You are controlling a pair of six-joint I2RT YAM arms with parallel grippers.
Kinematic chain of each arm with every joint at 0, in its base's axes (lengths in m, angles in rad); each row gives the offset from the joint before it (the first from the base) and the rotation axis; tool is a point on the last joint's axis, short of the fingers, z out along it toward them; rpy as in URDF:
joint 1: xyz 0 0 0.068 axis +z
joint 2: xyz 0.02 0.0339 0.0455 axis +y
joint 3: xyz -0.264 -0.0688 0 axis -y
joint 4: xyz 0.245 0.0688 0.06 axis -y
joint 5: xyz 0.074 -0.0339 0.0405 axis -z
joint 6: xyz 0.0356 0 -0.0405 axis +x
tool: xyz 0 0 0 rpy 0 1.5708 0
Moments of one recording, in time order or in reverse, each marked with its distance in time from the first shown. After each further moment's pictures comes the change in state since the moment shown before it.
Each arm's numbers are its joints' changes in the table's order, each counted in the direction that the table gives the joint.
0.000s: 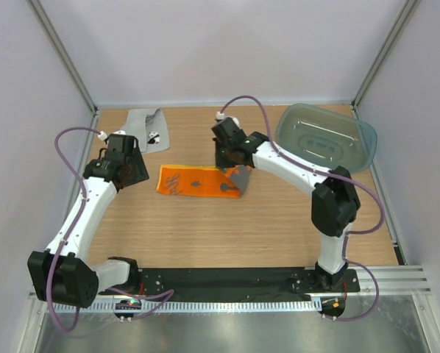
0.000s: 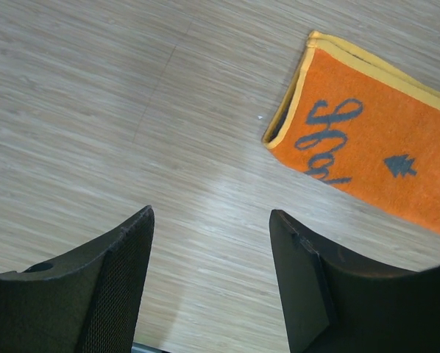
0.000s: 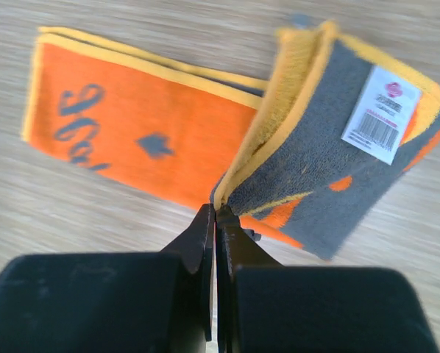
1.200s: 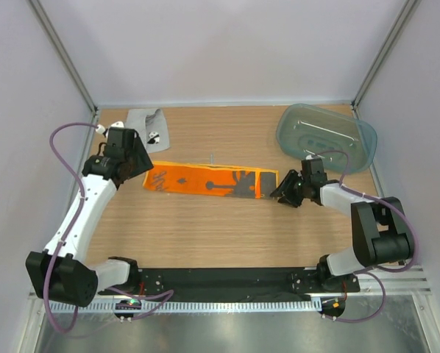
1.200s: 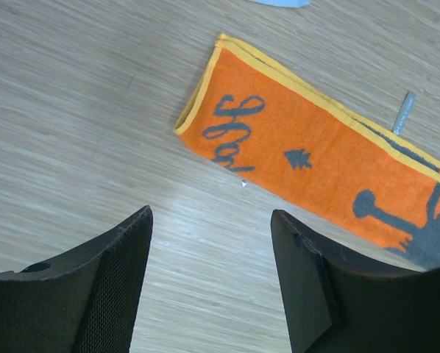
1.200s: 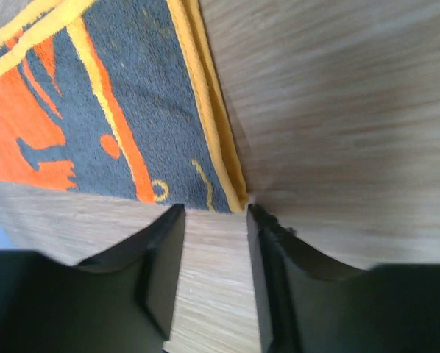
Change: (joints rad) left arm -0.020 0.014 0.071 0.037 0.037 -0.109; right arm -0.562 -0.364 -0.908 0.458 -0.447 0.196
